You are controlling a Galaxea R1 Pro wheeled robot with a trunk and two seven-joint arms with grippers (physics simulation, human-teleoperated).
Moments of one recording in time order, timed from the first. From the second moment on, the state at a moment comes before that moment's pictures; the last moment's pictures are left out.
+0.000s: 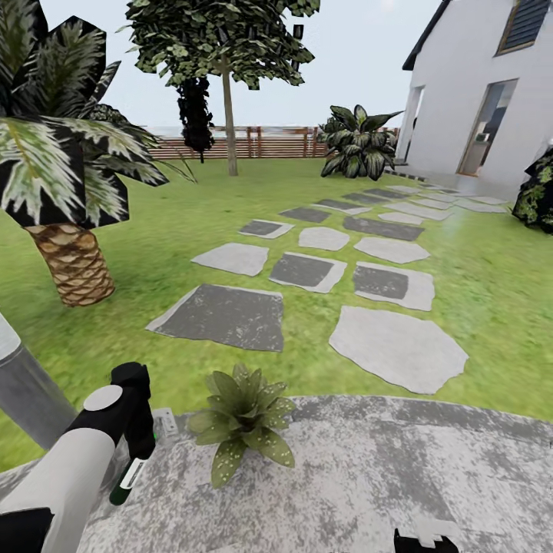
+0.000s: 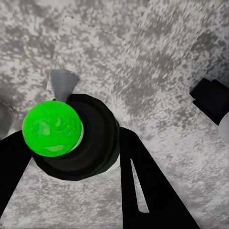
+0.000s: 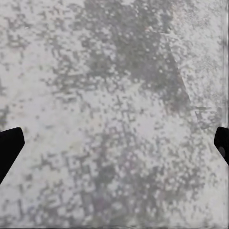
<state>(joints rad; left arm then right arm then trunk) -0.81 0.11 0.08 -0.74 -1.56 0.47 -1.56 -0.41 -0.08 -0.11 -0.09 0.12 -0.33 -0.22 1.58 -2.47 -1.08</state>
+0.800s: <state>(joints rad) -0.79 0.14 0.11 -0.72 -1.47 0.47 -1.56 -0.42 -0.08 -0.11 -0.09 0.12 -0.33 -0.22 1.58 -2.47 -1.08</state>
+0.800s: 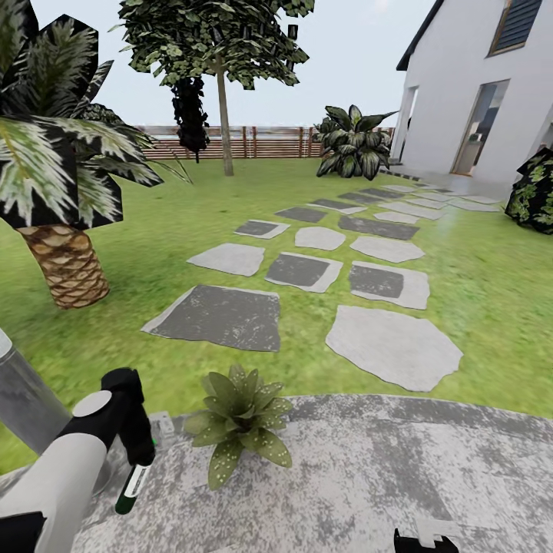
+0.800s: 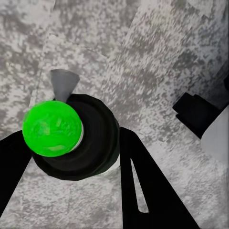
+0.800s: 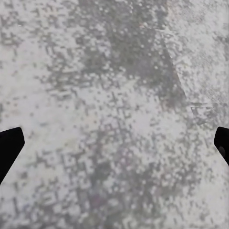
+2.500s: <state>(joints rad) -0.66 0.16 0.22 -0.72 -1.38 0.47 -1.39 -0.42 -0.08 -0.11 -0.09 0.12 -0.33 -0.22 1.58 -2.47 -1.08</state>
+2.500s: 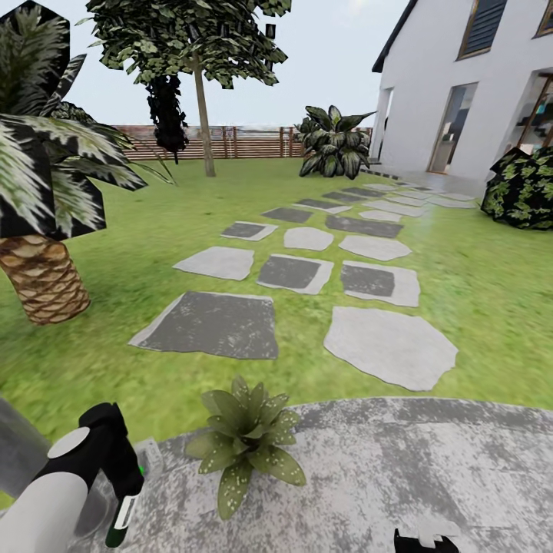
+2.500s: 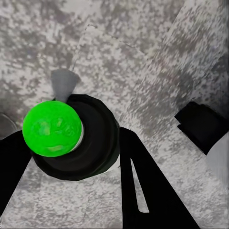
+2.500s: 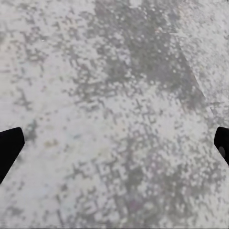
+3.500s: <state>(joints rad) -0.64 0.17 0.22 -0.72 -1.29 0.47 -1.26 -0.42 -0.07 -0.11 -0.09 0.12 -0.33 -0.22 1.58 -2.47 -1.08</state>
